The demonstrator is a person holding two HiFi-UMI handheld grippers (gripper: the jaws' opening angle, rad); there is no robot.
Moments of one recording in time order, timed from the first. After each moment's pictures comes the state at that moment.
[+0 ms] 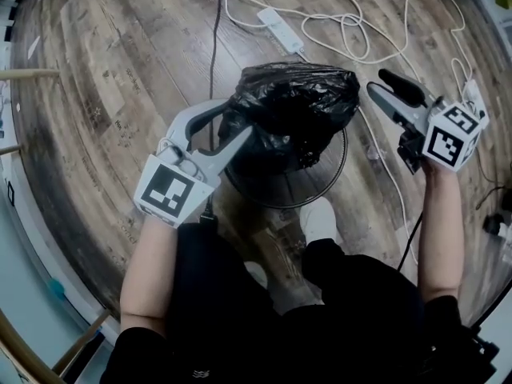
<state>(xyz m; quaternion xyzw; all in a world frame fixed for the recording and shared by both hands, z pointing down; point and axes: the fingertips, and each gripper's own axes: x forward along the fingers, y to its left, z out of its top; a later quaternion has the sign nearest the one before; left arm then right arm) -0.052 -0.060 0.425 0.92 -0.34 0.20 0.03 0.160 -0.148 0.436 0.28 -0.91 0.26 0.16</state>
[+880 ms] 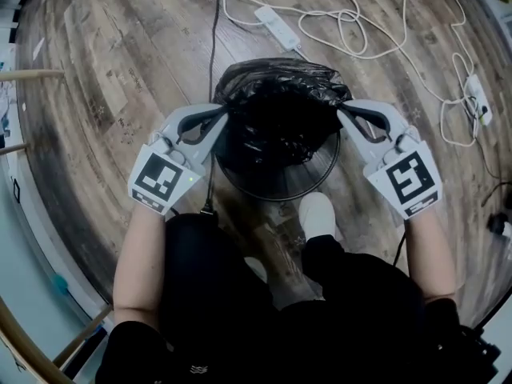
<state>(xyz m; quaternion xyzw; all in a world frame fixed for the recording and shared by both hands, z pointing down) -0.064 -0.054 0.450 0.91 -0.32 0.27 0.02 0.108 -0.066 0.436 0.24 -0.92 0.00 0.30</state>
